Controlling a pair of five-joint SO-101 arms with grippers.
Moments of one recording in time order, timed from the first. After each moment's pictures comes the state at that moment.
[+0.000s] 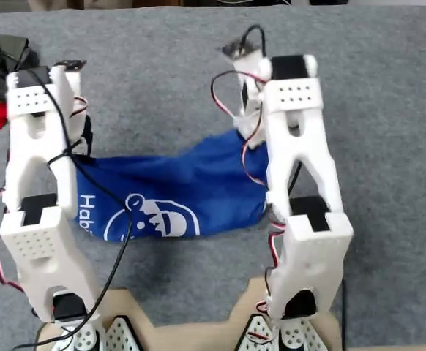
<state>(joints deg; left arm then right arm) -12.6 27.5 -25.8 100.0 -19.7 -9.9 23.3 -23.4 98.5 15.6</state>
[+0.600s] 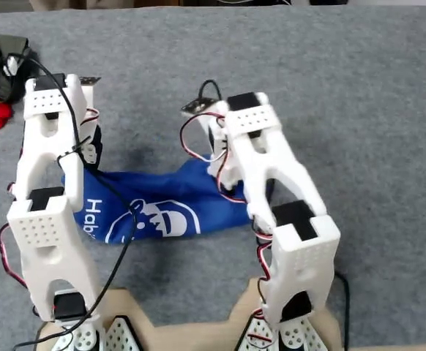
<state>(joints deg) -12.8 33.1 -25.8 100.0 -19.7 -19.8 22.7 -3.3 91.6 16.5</state>
